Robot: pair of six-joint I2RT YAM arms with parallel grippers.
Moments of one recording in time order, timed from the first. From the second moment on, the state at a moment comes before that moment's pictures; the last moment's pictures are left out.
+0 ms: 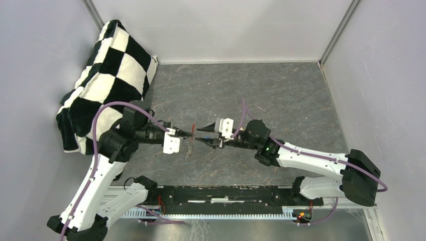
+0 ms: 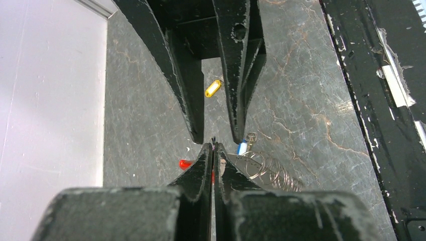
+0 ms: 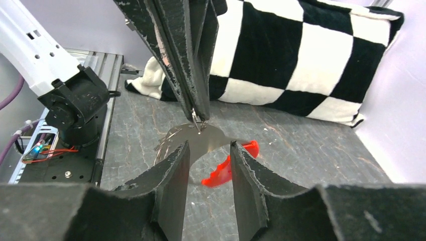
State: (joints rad) left arm -0.46 0.83 1.13 -0.93 0.87 1.15; right arm 1.05 1.25 0.74 0.61 -0.37 -0.24
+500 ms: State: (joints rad) left arm -0.46 0.83 1.13 -0.93 0.89 1.15; right arm 1.05 1.26 0.74 0.63 -0.38 -0.24
